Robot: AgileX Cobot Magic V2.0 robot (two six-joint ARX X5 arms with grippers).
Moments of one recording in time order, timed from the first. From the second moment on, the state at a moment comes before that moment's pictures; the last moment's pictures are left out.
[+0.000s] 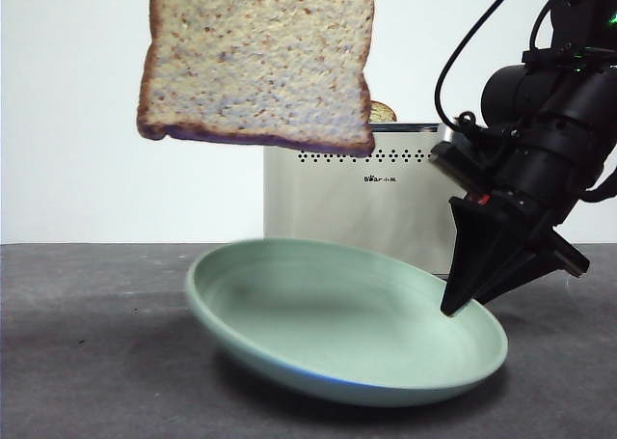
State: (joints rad) left arm -0.83 0.93 0.97 -0.57 0.19 -0.19; right arm 0.31 1.72 1.00 -0.58 -0.55 -0.05
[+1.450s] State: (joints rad) left arm -0.64 1.15 0.97 -0.72 0.30 -0.38; right arm 0.58 1.33 1.00 -0.63 -0.44 0.08
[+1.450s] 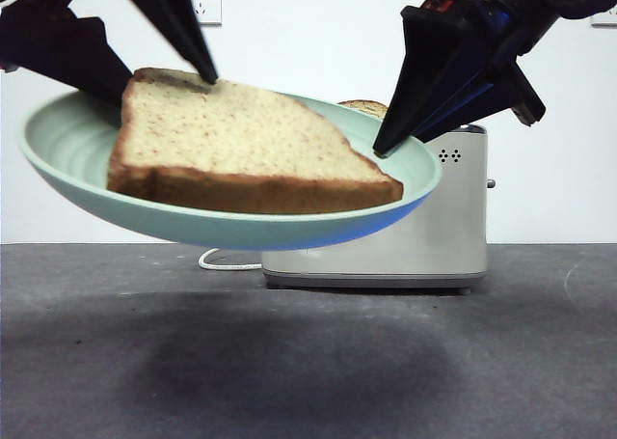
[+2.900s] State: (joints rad) left arm -0.64 0.88 1.54 -1.09 0.26 -0.14; right arm 0.50 1.46 1.00 -0.55 -0.30 0.21
